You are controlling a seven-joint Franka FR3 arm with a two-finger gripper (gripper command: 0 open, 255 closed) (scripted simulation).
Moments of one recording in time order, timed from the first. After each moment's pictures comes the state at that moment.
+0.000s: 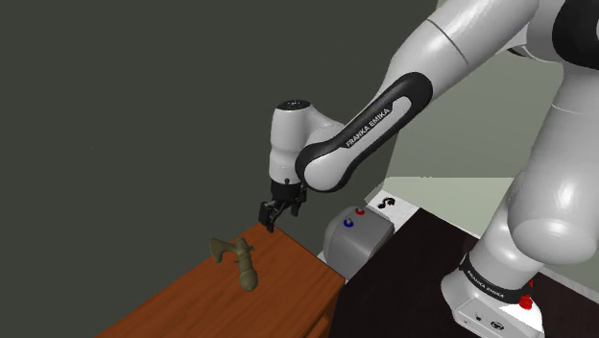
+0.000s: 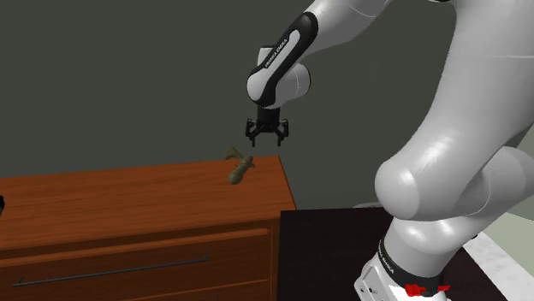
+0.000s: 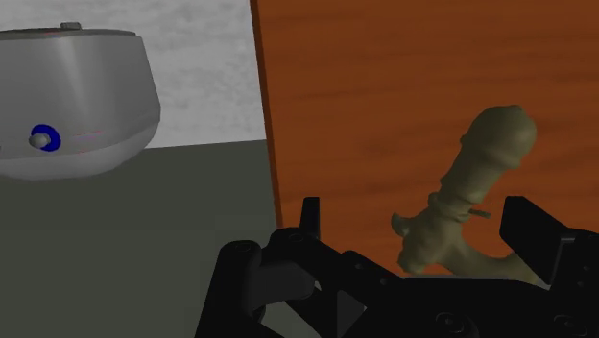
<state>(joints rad) 0.15 0.14 0.41 -2.33 -0.04 2.52 0.53</state>
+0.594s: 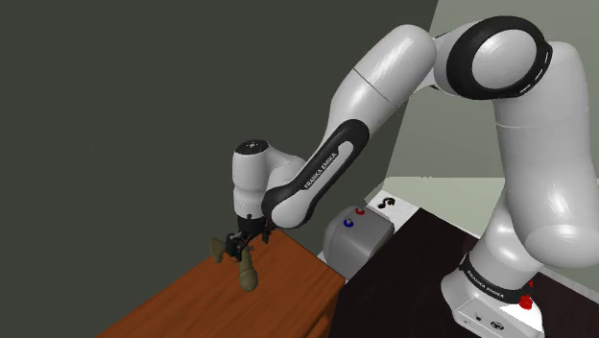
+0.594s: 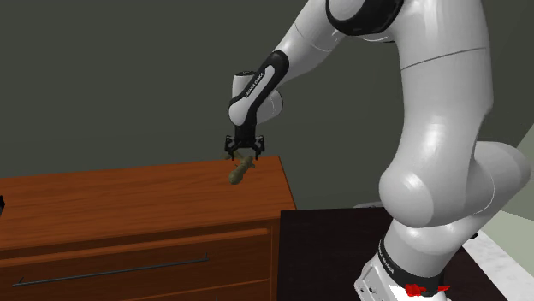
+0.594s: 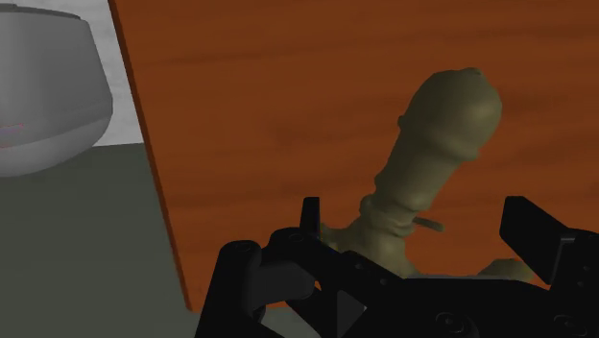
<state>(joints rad) 0.31 0.51 0.33 -2.05 -0.24 2.59 0.75</state>
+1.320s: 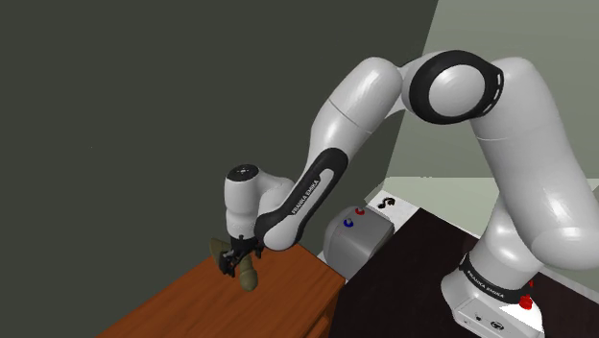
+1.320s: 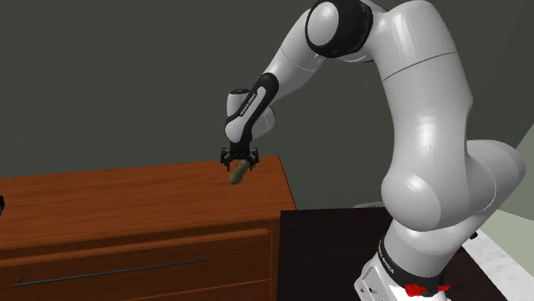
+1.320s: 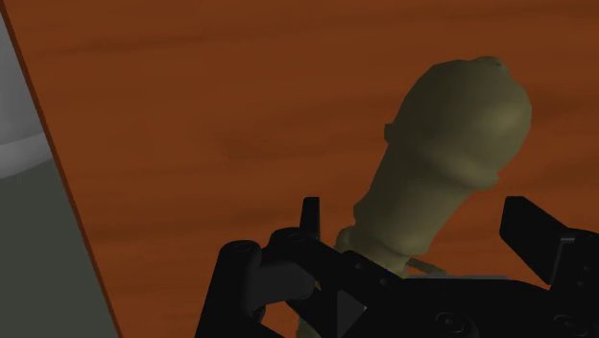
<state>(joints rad) 0.39 0.68 0.28 -1.94 -0.29 2.65 0.80</state>
